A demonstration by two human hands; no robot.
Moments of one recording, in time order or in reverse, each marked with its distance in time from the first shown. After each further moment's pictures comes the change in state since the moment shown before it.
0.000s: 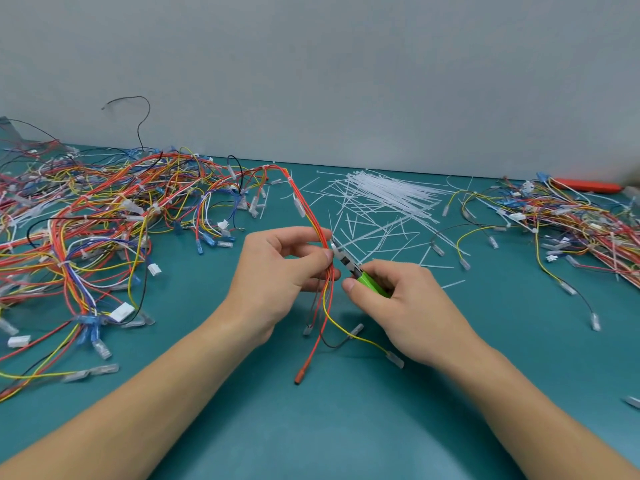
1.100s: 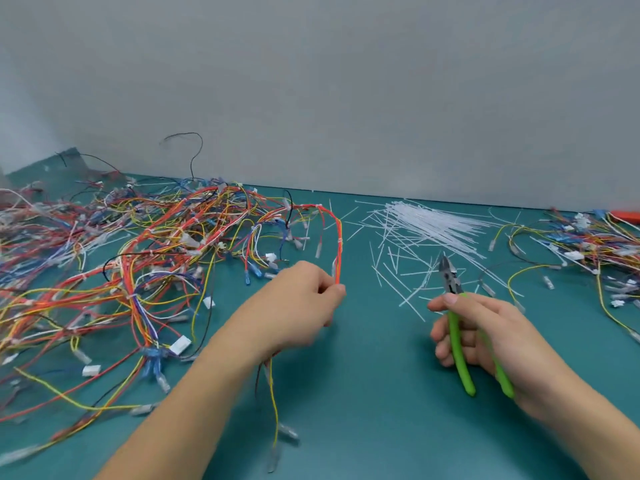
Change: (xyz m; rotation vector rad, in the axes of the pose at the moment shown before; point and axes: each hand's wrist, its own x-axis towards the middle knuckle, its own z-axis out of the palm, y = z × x) left_hand 0.014 0.040 -0.043 0.873 -0.214 -0.183; right_hand 0.011 0.023 -0.027 0.725 0.002 0.421
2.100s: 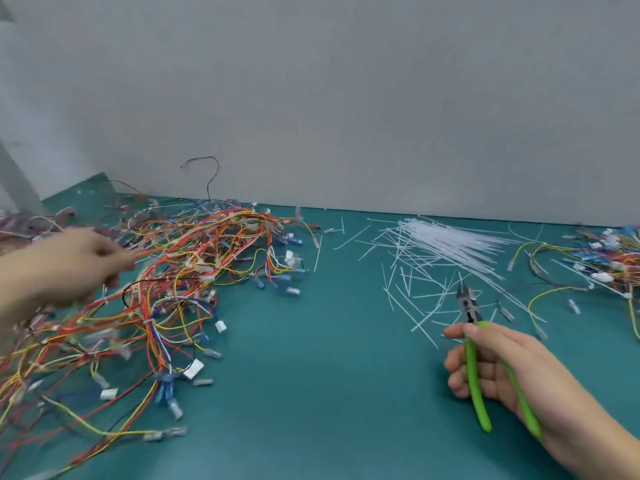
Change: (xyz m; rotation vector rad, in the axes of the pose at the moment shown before) left_hand -0.016 -0.162 -0.225 0.289 0.419 -0.299; right_hand -0.003 -0.005 -0.002 0.087 -0.026 0.061
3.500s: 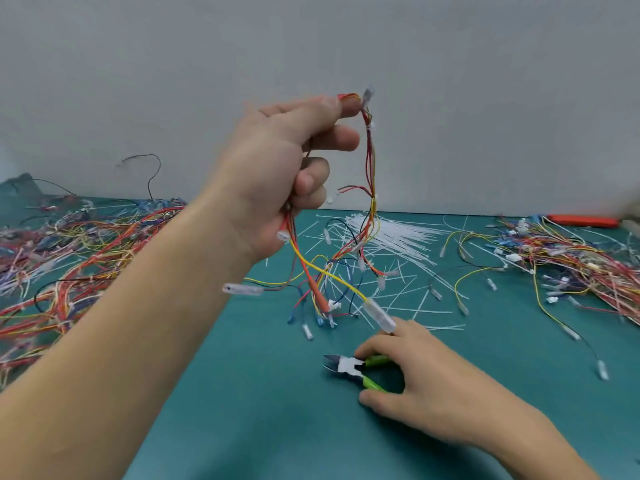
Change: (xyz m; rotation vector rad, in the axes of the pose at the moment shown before) left_hand -0.122 0.315 0.060 -1.382 -0.364 0.475; right_hand -0.025 0.000 0.010 -1.288 -0.211 -0.335
